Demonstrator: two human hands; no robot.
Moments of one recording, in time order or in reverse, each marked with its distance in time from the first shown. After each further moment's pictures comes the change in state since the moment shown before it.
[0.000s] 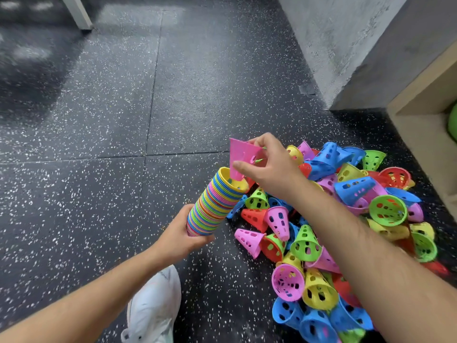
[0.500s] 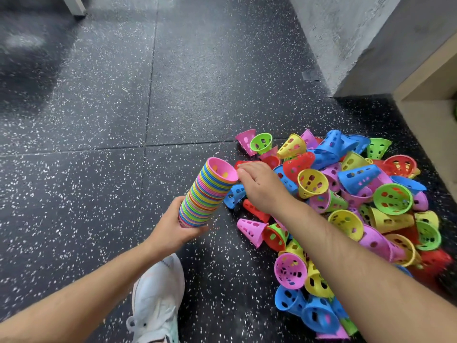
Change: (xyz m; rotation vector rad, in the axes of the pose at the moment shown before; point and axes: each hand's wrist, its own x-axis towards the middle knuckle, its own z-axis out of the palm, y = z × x) left_hand -0.003 -0.018 -0.012 0.026 0.071 -0.012; right_hand -0.020 0.045 0.051 -0.214 -0.142 -0.014
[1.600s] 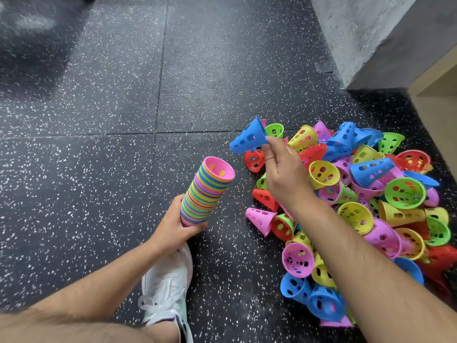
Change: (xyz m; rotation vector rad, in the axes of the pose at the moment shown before) left_hand -0.020 -0.041 -0.007 0.053 0.026 -0.001; right_hand -0.022 -0.021 -0.014 -0.002 0.342 -0.036
